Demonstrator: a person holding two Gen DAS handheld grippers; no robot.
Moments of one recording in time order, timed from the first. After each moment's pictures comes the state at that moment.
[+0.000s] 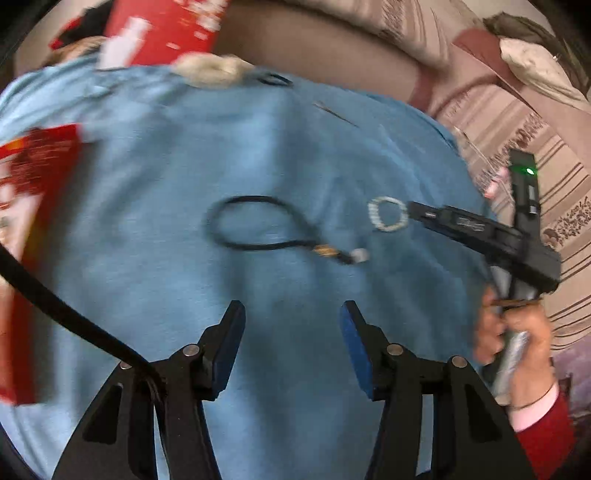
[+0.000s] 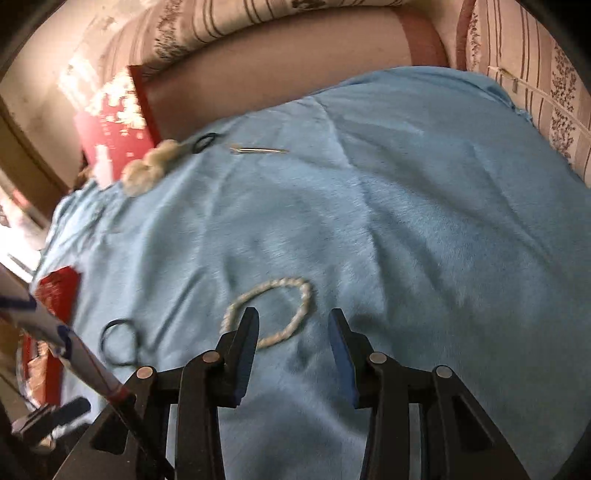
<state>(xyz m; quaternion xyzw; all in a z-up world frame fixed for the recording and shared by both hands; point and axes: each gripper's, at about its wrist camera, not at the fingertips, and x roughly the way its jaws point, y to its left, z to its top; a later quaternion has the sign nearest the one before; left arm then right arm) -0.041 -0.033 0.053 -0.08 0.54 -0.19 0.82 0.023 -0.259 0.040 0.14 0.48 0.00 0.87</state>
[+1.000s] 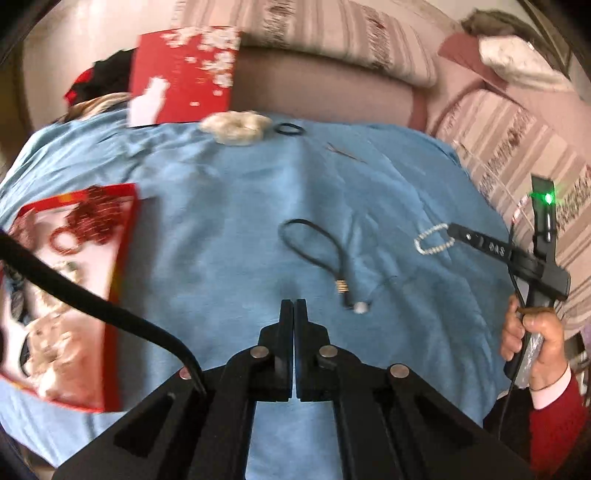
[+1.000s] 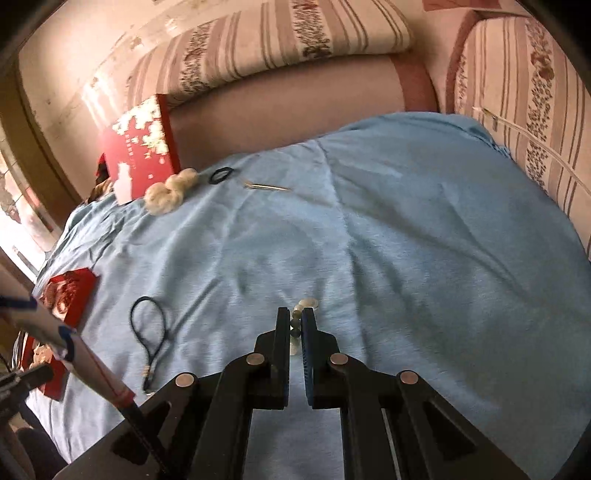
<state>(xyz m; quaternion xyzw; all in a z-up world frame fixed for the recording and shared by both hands) -0.072 0.030 0.109 -0.03 0.47 -0.16 0.87 -0.034 -0.272 0.079 0.12 0.41 0.02 0.90</state>
